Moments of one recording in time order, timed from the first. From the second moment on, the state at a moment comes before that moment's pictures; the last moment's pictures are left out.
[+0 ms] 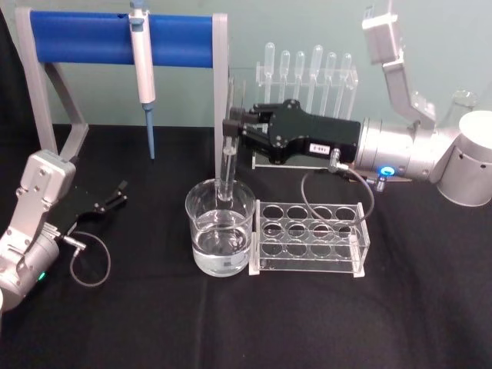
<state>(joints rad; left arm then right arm) -0.20 0.60 0.45 -1.41 -0.25 -0.12 0.03 0.72 0.48 -0.70 -1.33 0.72 0.10 0.83</state>
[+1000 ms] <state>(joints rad) -0.20 0.60 0.45 -1.41 -0.25 -0.12 0.03 0.69 0.41 -0.75 -1.14 0.61 -0.02 0.90</state>
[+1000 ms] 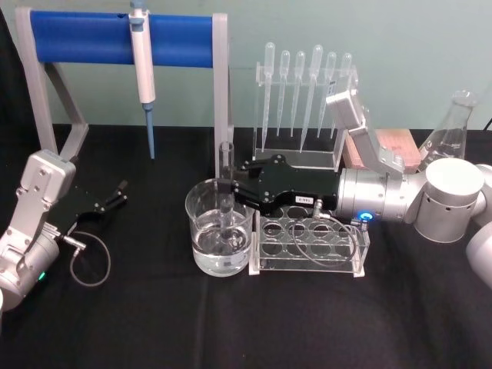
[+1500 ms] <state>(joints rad) -0.20 0.60 0.45 -1.41 -0.25 -0.12 0.03 0.67 0.38 -0.73 -1.09 0.58 -0.05 0.90</state>
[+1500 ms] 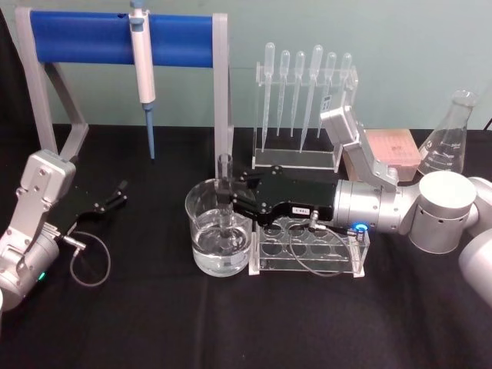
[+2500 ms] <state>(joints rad) -0.20 0.60 0.45 -1.41 -0.25 -0.12 0.03 0.67 0.37 -0.73 -1.09 0.57 -0.05 0.91</state>
